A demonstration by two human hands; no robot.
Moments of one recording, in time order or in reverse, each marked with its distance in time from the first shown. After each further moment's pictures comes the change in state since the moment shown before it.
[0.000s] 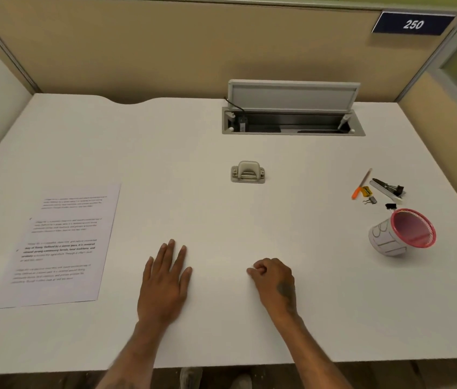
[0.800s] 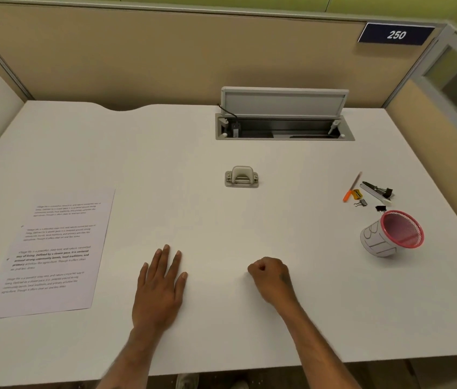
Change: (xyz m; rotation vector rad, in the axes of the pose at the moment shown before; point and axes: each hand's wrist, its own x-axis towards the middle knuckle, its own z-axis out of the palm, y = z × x) left_hand 0.000 0.000 0.000 -0.020 0.009 0.008; right_hand 0.010 -0.017 -0.022 0.168 -0.178 0.120
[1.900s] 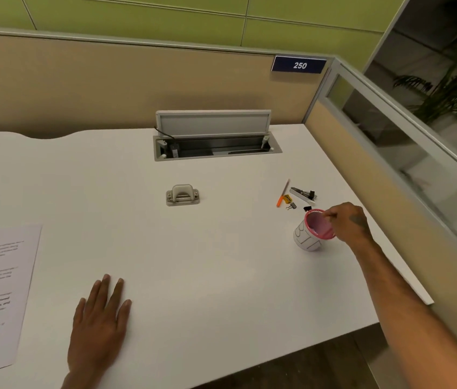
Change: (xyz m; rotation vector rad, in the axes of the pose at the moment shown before) left_hand 0.000 0.003 -0.003 -0.063 0.002 -0.024; right_hand 0.045 0.044 -0.289 -0.442 0.578 -0.034
